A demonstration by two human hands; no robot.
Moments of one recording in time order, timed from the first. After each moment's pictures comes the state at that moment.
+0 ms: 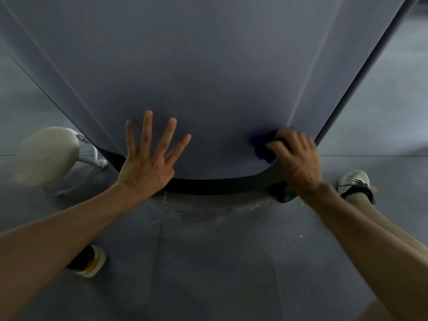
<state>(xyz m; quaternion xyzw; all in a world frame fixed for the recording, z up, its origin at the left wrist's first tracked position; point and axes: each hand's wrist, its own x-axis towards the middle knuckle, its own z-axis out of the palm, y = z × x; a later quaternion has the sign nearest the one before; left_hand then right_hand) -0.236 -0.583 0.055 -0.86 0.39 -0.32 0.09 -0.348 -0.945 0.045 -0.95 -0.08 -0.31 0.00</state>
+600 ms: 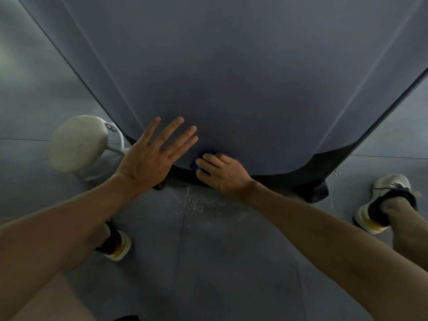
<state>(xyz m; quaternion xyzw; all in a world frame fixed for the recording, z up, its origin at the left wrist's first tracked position) -0.222 -0.515 0.064 -0.81 0.44 -0.28 0.26 -0.268 -0.761 -0.016 -0.88 -0.38 -0.26 -0.08</state>
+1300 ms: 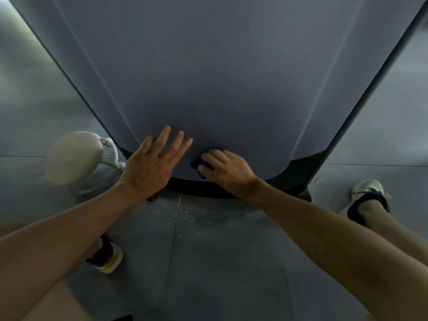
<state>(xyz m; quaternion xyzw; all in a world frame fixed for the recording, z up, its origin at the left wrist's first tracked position) -0.247 -0.543 0.079 -0.81 0.39 -0.35 0.26 -0.290 -0.796 0.044 -0.90 -0.35 -0.26 -0.06</state>
